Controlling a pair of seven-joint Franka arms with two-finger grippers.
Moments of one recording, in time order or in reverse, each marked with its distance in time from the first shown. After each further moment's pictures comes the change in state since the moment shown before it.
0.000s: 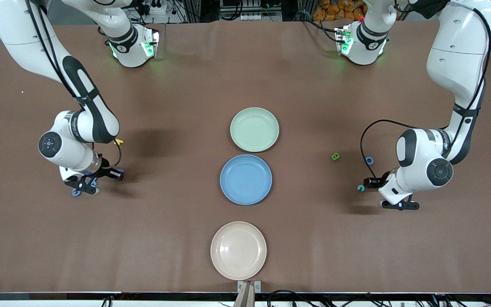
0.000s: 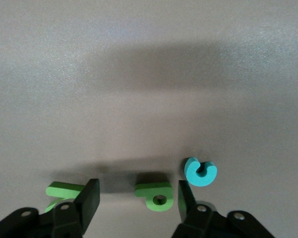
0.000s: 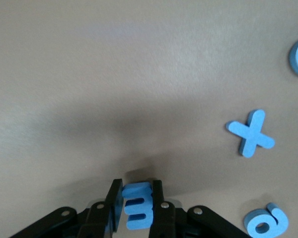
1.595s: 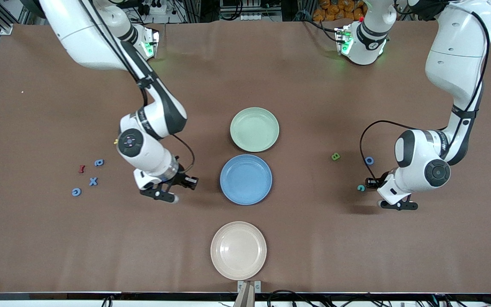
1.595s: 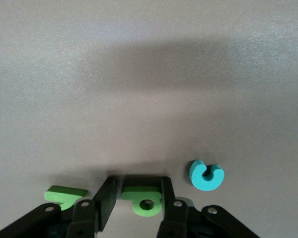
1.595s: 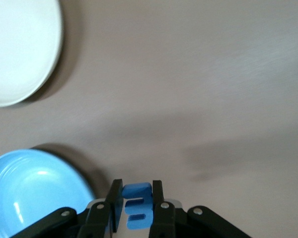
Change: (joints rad) left arm -0.001 0.015 0.003 0.001 0.009 0.009 -0.001; right arm 0.323 0.112 0.133 0.393 0.000 -0.126 0.367
